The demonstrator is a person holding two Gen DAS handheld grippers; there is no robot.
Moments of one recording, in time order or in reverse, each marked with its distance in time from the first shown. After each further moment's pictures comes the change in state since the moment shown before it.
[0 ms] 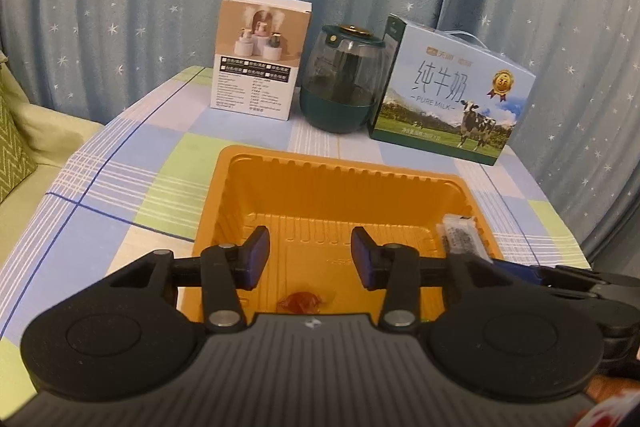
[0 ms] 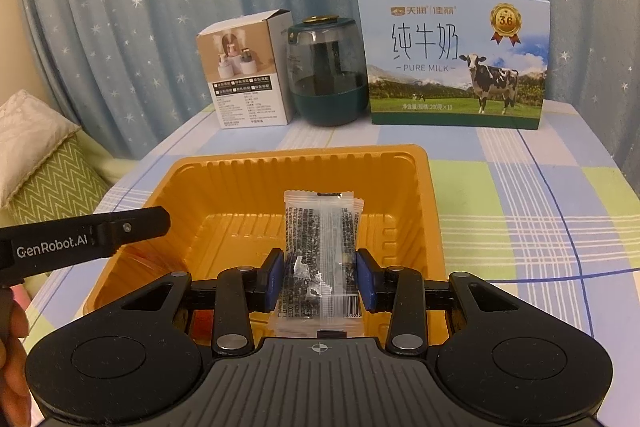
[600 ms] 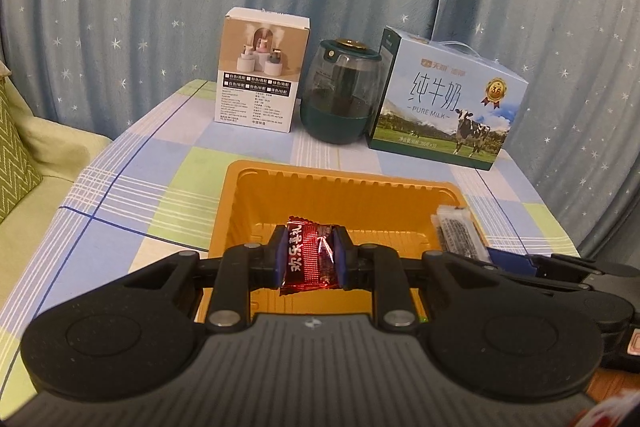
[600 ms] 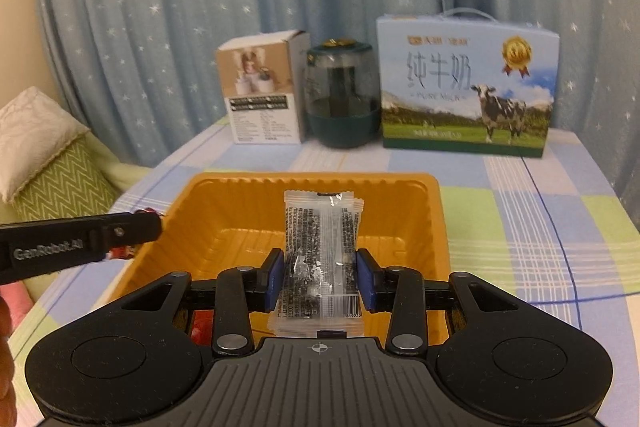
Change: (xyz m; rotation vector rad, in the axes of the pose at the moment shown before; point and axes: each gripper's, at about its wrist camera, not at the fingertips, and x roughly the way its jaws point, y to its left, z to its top) left arm -0.020 -0.001 0.007 0.023 -0.025 0.000; right arm -0.008 0.012 0.003 -0.038 -0.035 0.002
